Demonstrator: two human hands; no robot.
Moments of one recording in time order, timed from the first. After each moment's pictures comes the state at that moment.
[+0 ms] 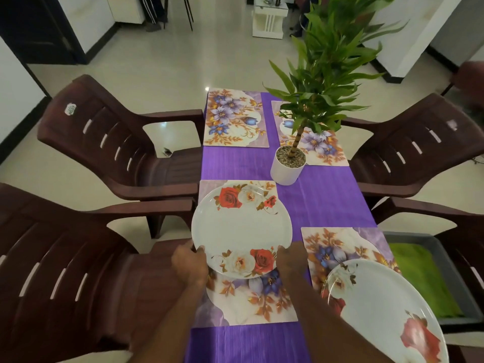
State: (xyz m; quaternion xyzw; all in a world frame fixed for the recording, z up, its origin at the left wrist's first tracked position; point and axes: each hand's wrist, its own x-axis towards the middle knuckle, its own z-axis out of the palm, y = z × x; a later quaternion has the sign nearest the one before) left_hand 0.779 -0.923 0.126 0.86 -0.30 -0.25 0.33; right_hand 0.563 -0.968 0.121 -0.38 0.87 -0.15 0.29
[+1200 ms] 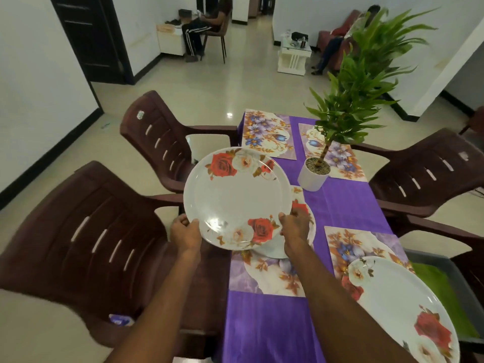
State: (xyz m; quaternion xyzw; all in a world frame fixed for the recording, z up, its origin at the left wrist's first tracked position) left_hand 0.884 -0.848 0.209 0.73 -0.14 -0.32 0.59; right_hand 0.665 -0.916 0.233 -0.37 0.70 -0.43 0.43
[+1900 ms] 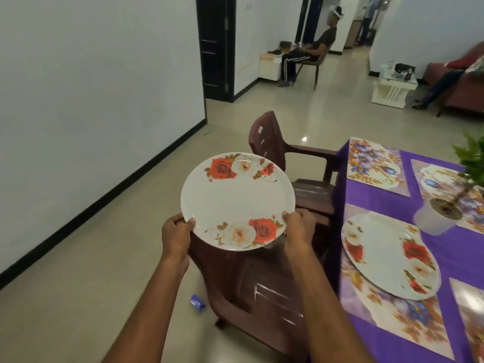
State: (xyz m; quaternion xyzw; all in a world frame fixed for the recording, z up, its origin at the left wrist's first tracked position) left_hand 1.166 -0.638 0.260 0.69 -0.05 -0.28 0.66; right_hand 0.962 -0.784 0.285 -0.39 0.59 -0.42 0.57
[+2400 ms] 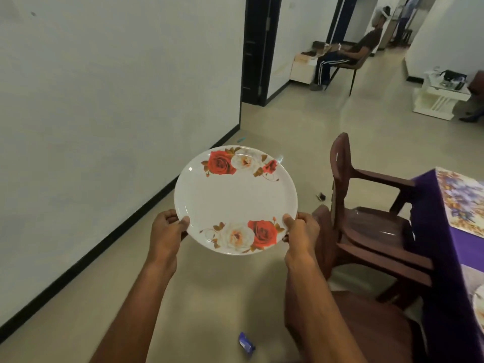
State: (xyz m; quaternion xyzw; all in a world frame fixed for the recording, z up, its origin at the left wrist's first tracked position) left_hand 1.541 -0.611 0.287 0.68 -0.10 -0.27 0.67; right_hand 1.334 -0.784 0.290 -0.41 0.56 -0.42 0.58
